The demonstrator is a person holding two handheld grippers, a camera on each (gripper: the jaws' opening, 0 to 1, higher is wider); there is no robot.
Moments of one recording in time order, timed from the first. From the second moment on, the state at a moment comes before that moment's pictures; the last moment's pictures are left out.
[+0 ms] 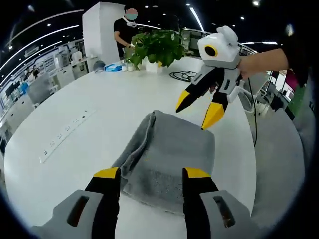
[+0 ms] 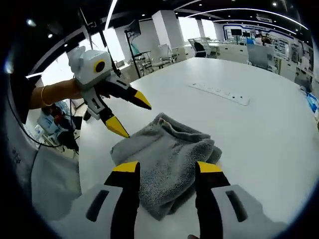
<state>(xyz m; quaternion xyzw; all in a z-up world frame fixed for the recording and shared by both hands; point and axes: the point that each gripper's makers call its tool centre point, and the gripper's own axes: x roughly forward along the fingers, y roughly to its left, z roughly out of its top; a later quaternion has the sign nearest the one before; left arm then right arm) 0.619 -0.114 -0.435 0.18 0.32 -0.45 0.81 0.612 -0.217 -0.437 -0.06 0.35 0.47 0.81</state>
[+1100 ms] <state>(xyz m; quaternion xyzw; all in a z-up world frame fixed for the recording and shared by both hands) 0.538 -0.101 -0.491 0.13 0.38 -0.41 0.82 0.553 -0.240 -0.501 -0.11 0.40 0.43 0.80</state>
